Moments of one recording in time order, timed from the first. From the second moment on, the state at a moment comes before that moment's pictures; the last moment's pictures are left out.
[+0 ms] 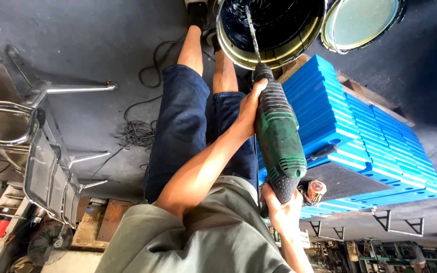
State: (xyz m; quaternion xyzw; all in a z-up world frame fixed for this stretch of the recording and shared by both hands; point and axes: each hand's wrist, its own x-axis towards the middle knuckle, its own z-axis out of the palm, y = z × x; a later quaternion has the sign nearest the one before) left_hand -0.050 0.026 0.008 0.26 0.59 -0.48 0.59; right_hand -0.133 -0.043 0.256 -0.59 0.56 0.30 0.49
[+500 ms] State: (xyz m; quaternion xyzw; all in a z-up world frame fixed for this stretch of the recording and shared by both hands) left_hand -0.026 0.033 0.031 0.22 0.62 -0.48 0.58; right_hand -0.106 -0.040 0.265 -0.61 0.55 0.34 0.45
